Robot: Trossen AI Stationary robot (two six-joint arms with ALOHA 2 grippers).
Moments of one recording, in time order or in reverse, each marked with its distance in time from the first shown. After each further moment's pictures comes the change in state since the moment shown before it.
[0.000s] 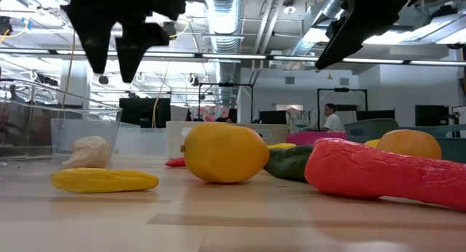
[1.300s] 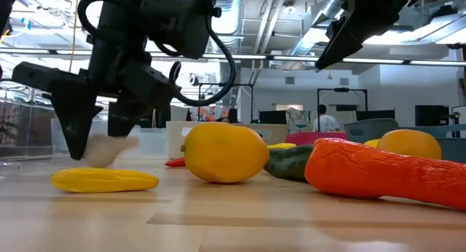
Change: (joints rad) left arm -0.026 0.224 -0.166 0.187 -0.016 0.074; right arm 0.000 0.000 0.000 -0.002 0.000 -0.001
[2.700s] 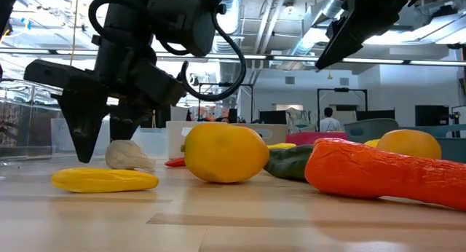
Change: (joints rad) left arm 0.013 0.000 0.002 0.057 0.051 -0.093; right arm 0.000 0.000 0.000 0.000 0.000 0.000
